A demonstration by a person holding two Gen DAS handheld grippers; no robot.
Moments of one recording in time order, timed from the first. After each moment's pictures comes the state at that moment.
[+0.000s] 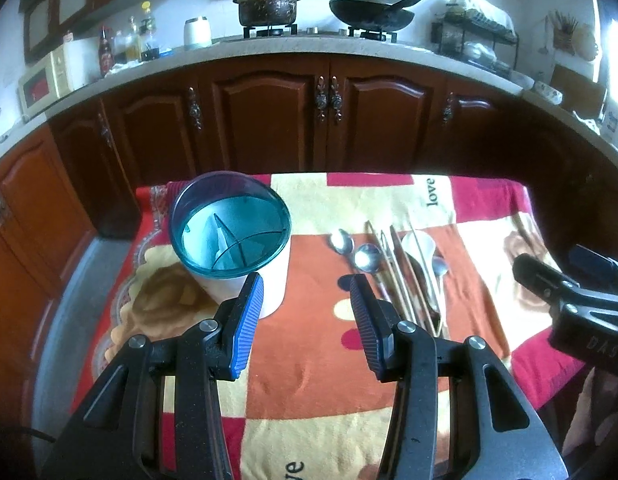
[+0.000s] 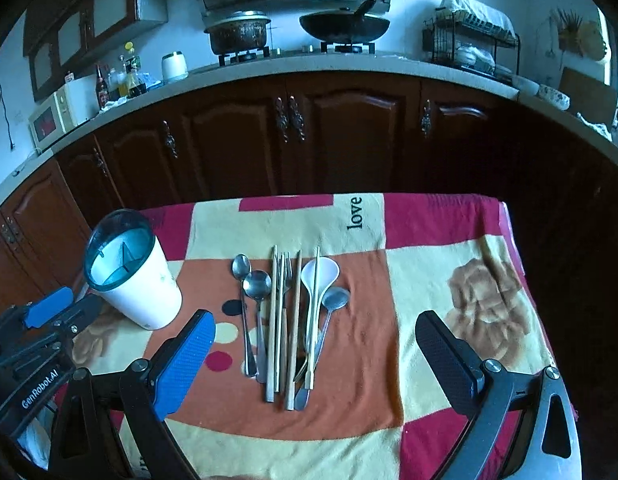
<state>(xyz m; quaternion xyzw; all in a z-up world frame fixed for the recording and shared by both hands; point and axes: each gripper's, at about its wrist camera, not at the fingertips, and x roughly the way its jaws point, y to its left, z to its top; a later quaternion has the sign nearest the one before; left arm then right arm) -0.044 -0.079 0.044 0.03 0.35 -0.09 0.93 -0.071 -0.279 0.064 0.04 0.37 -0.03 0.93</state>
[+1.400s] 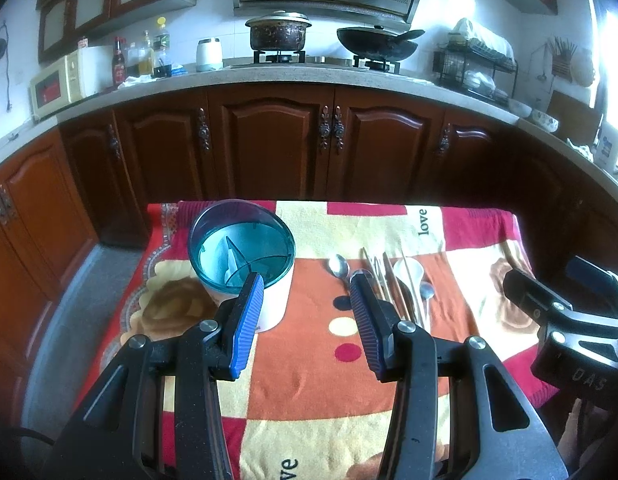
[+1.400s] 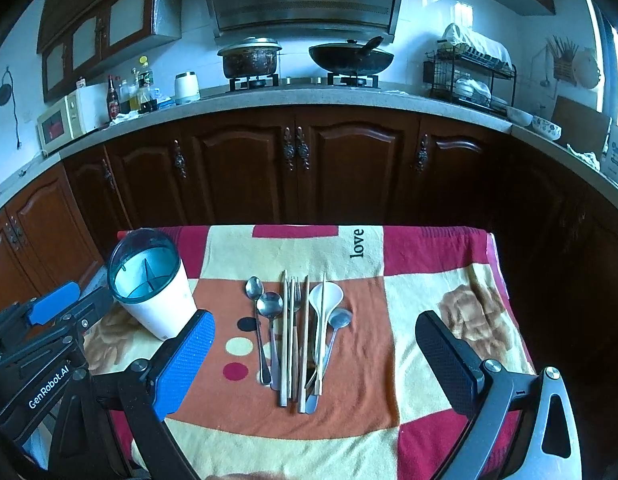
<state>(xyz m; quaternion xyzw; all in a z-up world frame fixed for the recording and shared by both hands) -0.064 -0.068 0.073 0.00 0.32 -0.08 0.95 -0.097 -0.253 0.098 0.01 0.33 -0.04 0.94</state>
